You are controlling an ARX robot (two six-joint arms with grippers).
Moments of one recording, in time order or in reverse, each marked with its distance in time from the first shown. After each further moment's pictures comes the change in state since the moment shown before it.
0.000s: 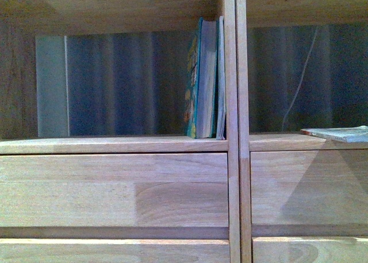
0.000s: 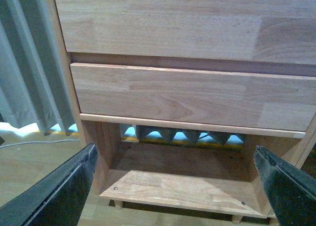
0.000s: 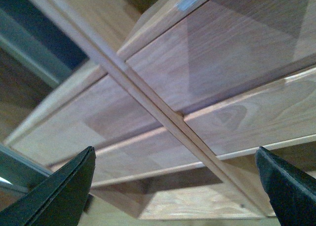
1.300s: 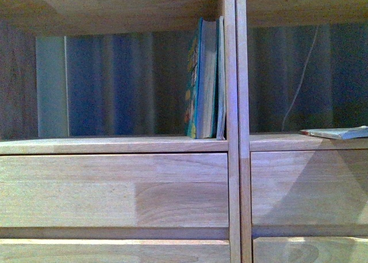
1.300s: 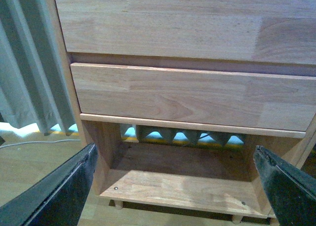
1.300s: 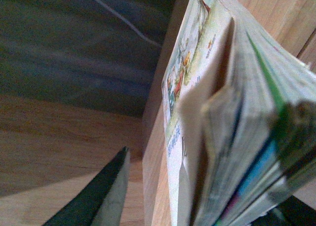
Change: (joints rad) left arm 0.000 0.000 0.000 0.000 0.000 0.000; right arm 0.008 0.594 0.666 -0.032 0.292 0.609
